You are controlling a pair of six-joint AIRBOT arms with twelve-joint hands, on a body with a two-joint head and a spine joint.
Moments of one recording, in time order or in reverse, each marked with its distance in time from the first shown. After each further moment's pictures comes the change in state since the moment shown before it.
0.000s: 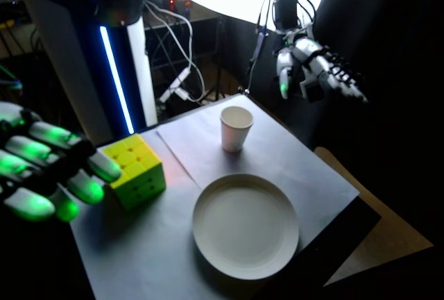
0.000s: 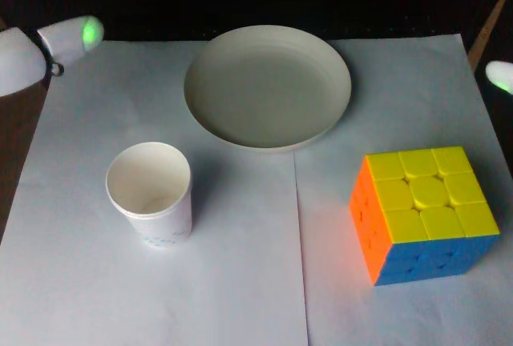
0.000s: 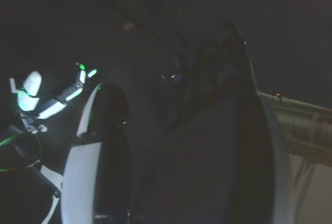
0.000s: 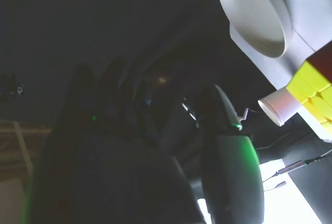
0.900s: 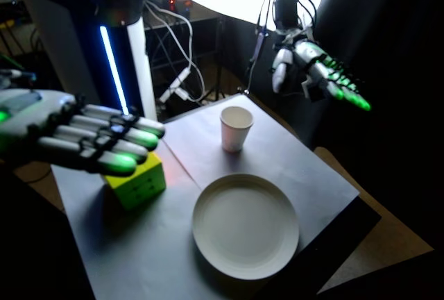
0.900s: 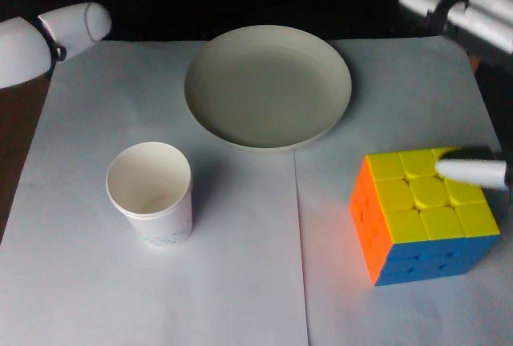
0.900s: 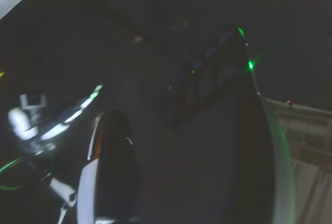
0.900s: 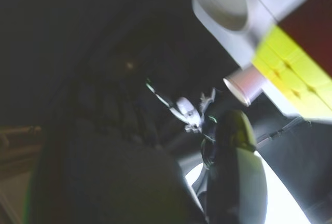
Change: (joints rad) left arm -0.031 0.000 0.001 -0.014 0.088 0.058; right arm 0.010 -0.011 -0.059 -0.206 -0.117 0.123
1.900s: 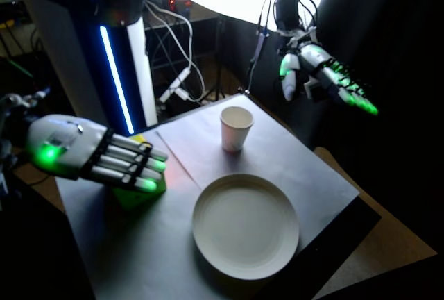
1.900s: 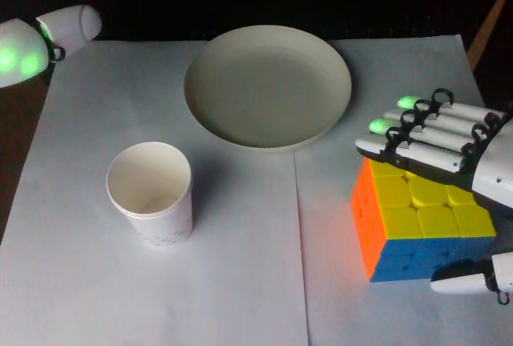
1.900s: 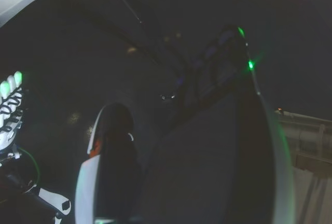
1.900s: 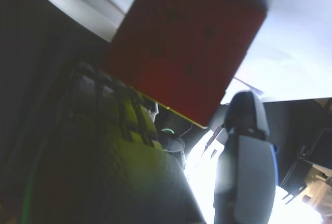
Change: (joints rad) left arm -0.001 -0.006 0.013 -0.037 0.020 0.011; right arm -0.058 -0.076 0.017 -0.103 -0.230 0.129
